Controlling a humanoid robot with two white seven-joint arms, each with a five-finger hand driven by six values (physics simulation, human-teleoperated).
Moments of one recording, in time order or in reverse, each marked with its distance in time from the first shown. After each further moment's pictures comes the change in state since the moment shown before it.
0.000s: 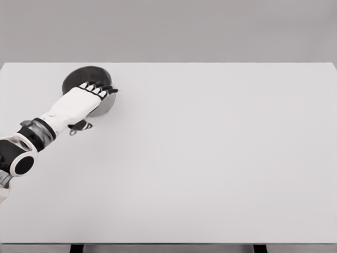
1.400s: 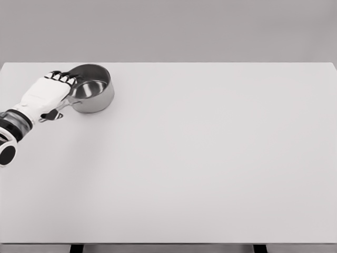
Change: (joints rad) left arm -0.011 0.059 0.049 0.065 -0.028 0.109 0.001; right arm 0.000 0.000 0.000 0.000 0.000 0.000 0.000
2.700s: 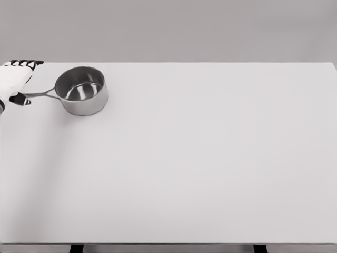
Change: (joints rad) left arm -0.118 -0.047 0.078 0.316 0.009 0.001 0.020; right arm 0.000 0.000 0.000 0.000 0.000 0.000 0.000
